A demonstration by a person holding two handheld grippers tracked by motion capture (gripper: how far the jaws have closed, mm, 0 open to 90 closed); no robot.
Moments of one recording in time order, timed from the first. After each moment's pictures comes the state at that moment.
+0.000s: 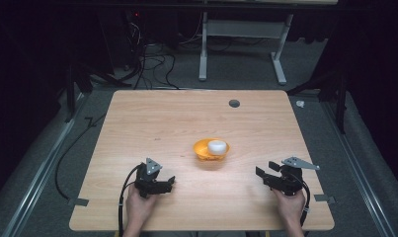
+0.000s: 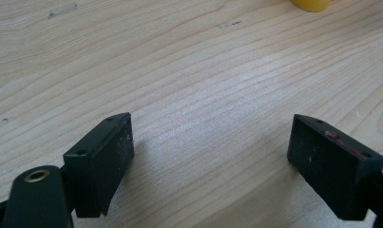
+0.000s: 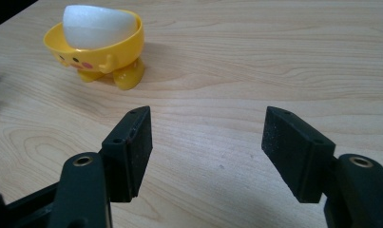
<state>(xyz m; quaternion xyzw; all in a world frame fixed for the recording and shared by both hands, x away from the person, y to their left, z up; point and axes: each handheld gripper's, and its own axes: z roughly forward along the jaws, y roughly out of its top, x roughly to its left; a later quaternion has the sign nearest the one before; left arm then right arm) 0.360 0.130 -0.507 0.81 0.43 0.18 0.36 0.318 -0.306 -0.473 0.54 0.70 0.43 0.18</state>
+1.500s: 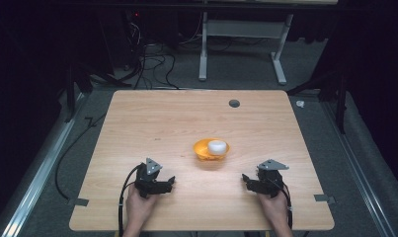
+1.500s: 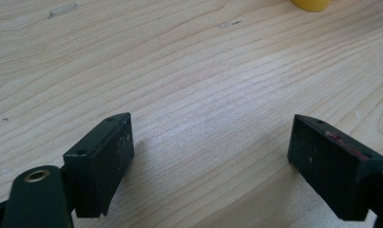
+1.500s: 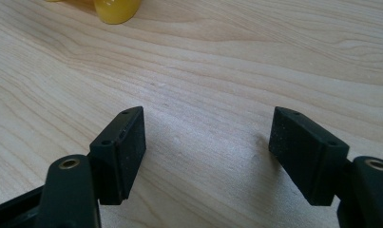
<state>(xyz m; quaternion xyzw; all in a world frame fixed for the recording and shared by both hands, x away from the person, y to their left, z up) 0.360 0.130 -0.507 0.81 0.43 0.18 0.36 0.331 -0.262 -0.502 0.51 0.77 0.32 0.22</state>
